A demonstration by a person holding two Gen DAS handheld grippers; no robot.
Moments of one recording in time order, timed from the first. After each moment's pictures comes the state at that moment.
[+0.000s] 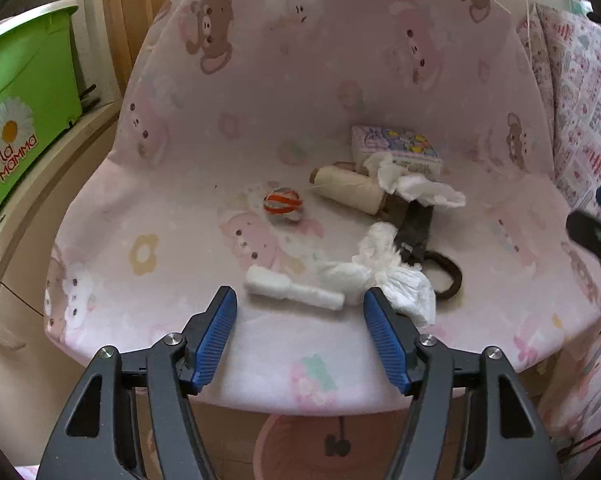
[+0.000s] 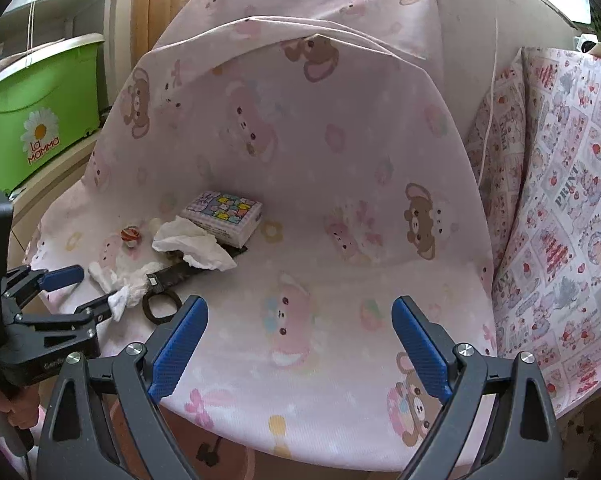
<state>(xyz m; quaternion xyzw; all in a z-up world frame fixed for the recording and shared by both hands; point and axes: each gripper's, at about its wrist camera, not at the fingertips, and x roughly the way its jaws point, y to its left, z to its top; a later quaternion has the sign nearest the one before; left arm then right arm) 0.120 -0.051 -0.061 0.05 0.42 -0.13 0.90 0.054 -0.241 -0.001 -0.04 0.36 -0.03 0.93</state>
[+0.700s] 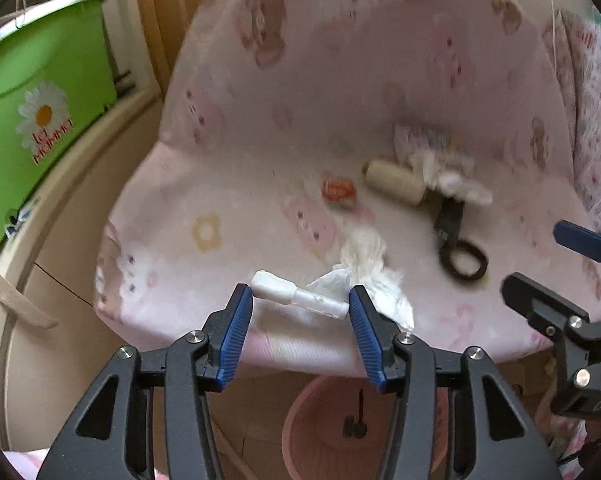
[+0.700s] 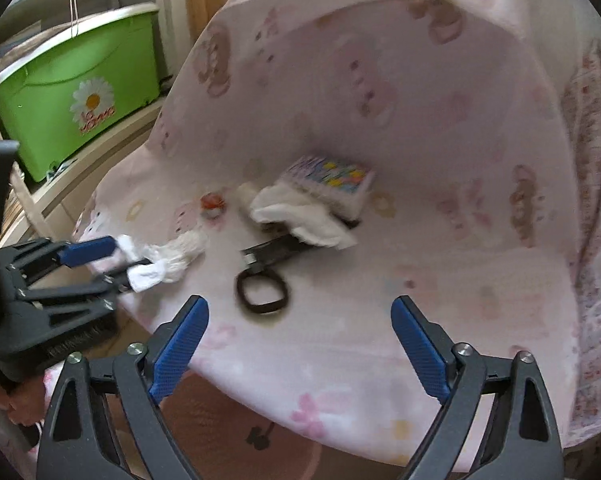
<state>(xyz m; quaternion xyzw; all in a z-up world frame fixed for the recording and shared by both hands) 0.113 -0.020 -0.046 0.06 0.46 -0.08 0.88 0.073 -0.180 -0.037 -0.02 0.42 0.08 0.90</state>
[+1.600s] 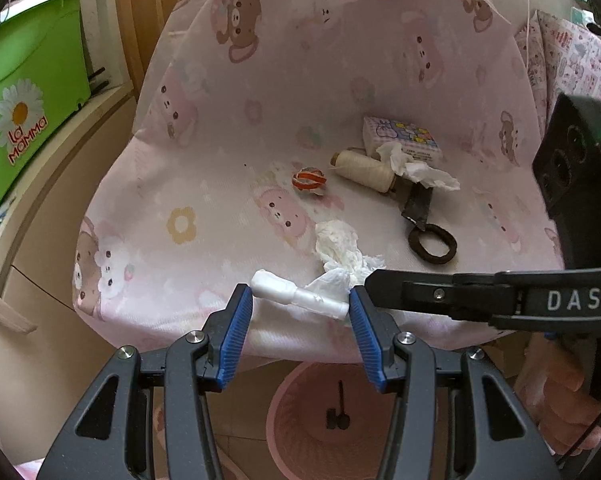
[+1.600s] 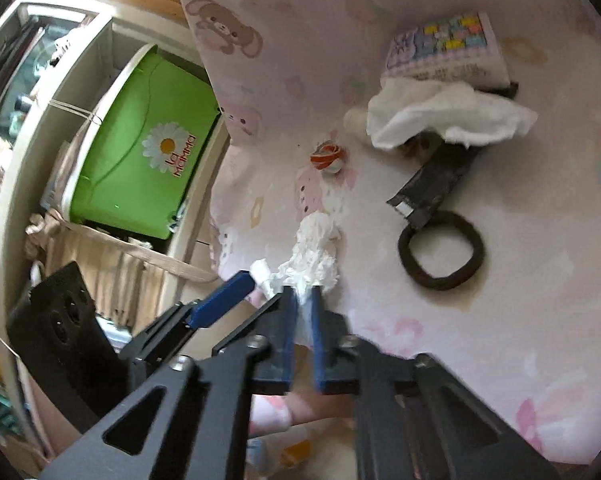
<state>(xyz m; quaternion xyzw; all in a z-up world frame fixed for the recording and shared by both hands) 0.104 -0.019 -0.039 0.04 0.46 -0.14 0.88 0.123 -0.166 -0.093 0.32 0.50 0.28 0.75</state>
